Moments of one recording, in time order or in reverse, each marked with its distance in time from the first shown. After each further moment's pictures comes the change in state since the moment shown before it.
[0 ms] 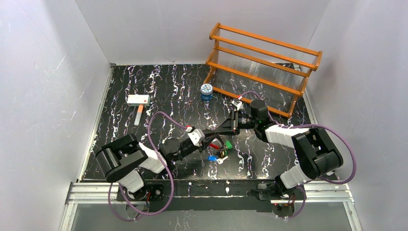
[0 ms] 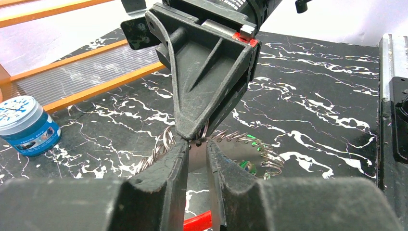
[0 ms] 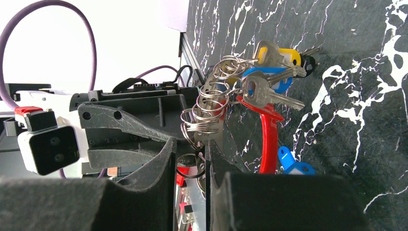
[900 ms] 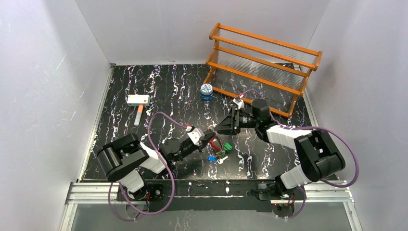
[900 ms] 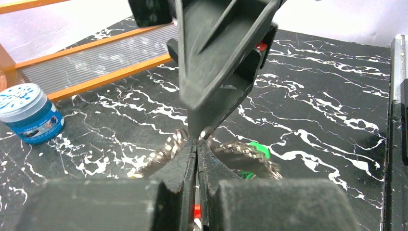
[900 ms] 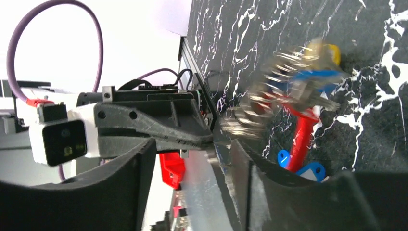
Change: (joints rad) left arm -0.002 0.026 0.009 0.003 -0.036 -0.018; right arm -0.010 -0.016 0.000 0.005 0.007 -0.008
